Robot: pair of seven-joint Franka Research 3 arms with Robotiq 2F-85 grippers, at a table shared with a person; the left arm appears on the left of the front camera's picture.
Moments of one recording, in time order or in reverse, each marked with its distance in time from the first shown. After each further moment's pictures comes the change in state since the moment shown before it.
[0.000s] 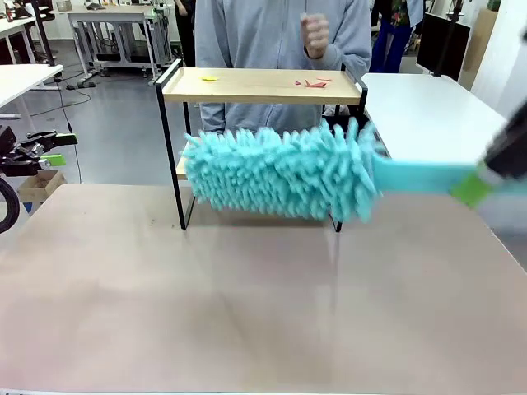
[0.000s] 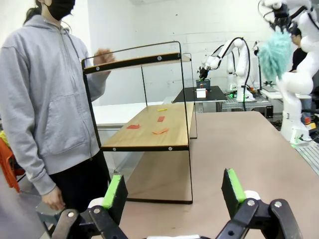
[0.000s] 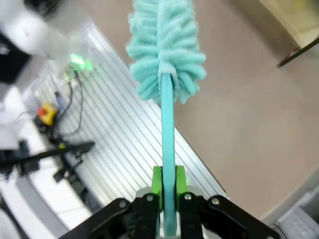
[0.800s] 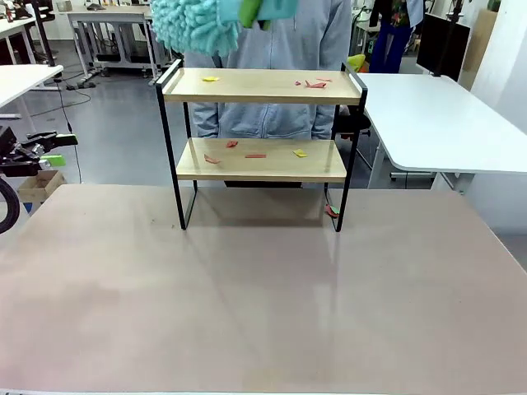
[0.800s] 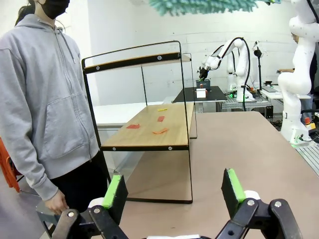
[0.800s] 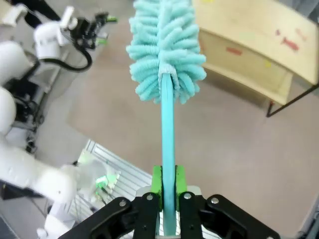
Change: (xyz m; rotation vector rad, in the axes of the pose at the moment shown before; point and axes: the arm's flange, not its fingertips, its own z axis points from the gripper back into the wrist) left arm -0.001 0.000 0.000 0.000 0.000 0.001; right arm 0.215 0.038 0.002 -0.115 -0.216 -0.424
